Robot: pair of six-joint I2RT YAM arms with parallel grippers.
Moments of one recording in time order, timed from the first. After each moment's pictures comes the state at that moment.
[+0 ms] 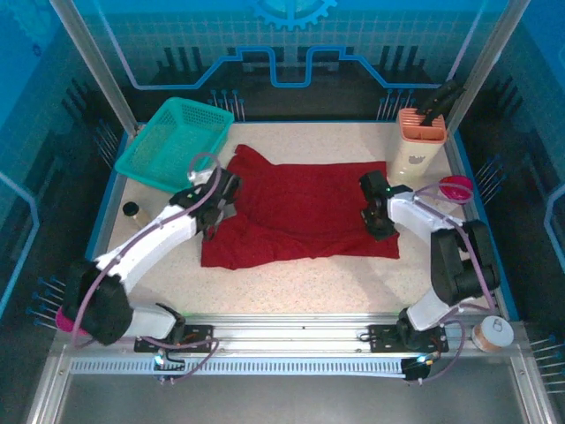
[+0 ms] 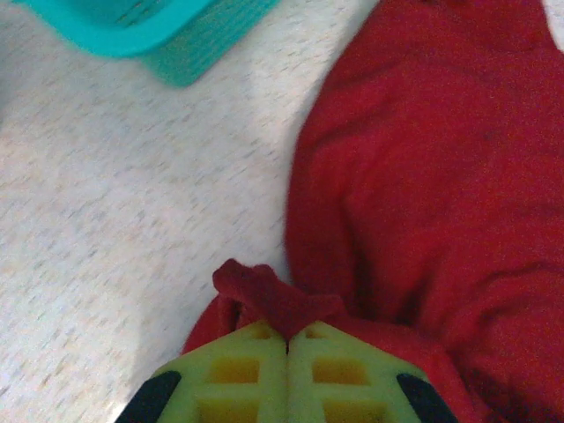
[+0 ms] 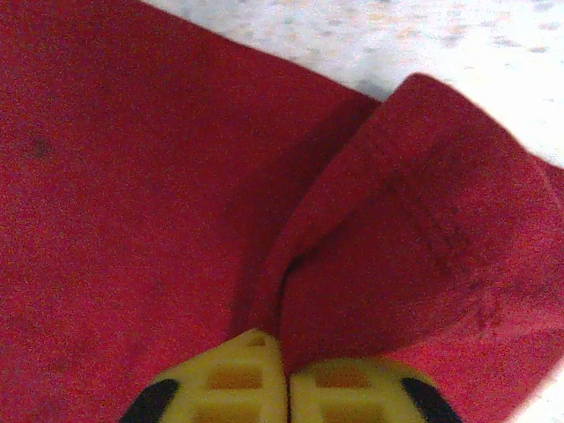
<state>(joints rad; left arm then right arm) -0.45 1.40 1.08 -0.74 -0.45 -0.77 0.24 1.62 1.00 -0.74 0.19 1.45</state>
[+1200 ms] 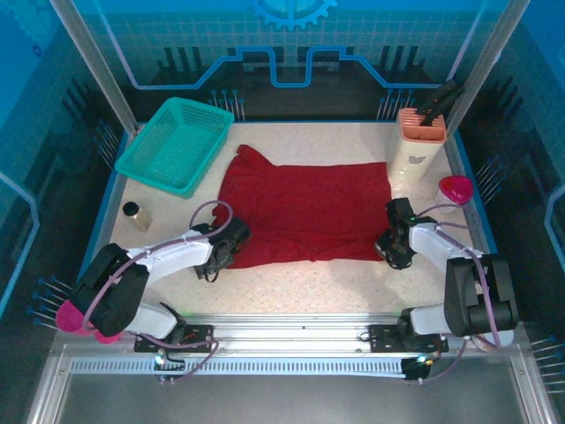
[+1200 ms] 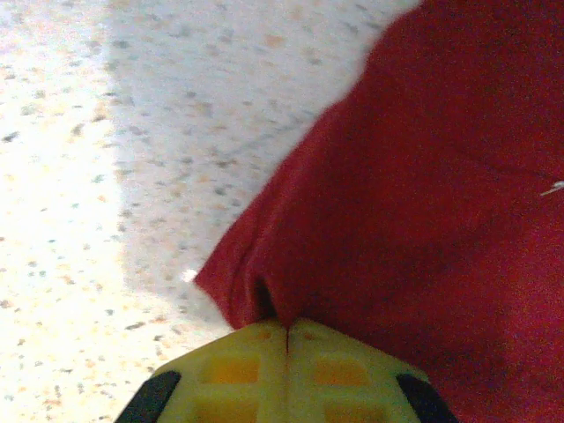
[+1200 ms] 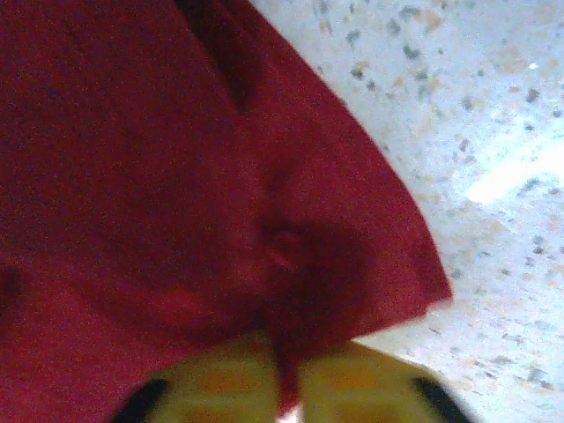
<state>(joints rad) -0.58 1.41 0.69 -0.82 -0.42 -1.18 0.09 1.38 0.65 -0.67 0.02 1.00</state>
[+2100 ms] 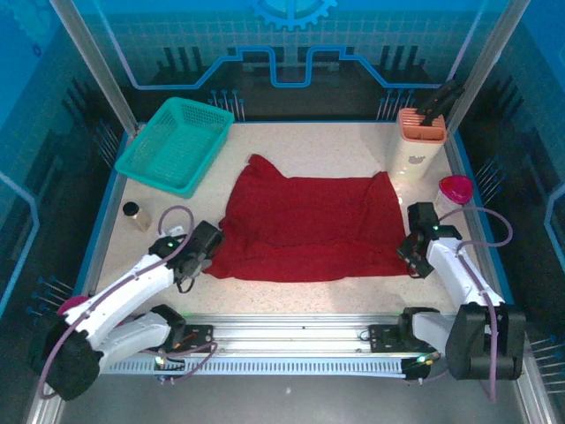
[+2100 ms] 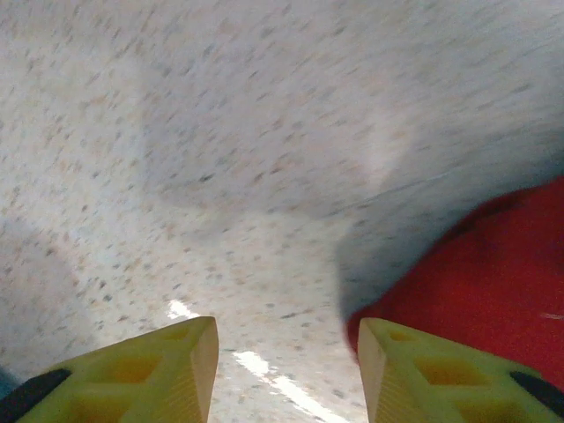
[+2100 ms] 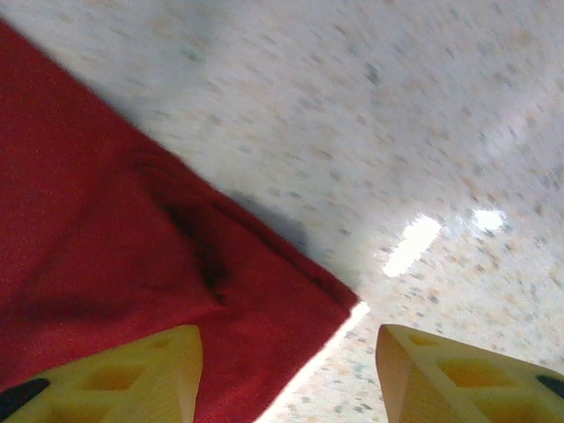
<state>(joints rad) -0.52 0.97 0.66 -1.01 -0.47 -1.11 -0.04 1.11 0.67 -0.89 0.19 0.82</state>
